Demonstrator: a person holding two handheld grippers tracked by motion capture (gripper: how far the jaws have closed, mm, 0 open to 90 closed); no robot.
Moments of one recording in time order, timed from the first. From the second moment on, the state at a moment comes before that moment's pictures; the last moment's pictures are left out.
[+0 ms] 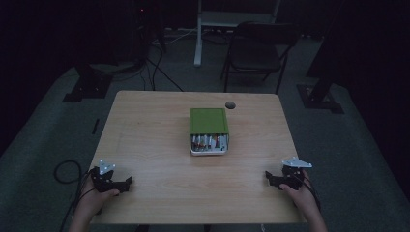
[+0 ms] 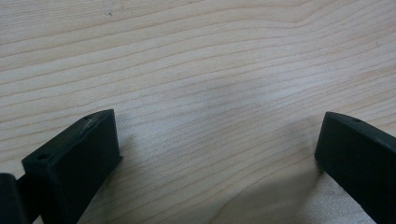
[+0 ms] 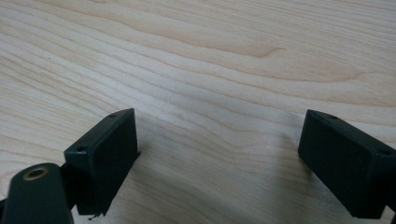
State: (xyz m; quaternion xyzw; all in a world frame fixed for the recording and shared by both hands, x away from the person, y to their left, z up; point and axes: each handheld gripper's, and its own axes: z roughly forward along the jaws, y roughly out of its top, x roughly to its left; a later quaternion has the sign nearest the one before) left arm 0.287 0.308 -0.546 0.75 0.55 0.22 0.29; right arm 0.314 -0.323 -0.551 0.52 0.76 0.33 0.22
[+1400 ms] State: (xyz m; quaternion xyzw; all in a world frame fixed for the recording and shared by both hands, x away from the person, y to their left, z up) left arm 0.296 0.237 -0.538 0.82 0.42 0.24 0.30; right arm 0.313 -0.323 -0.551 0.52 0.76 0.33 0.22
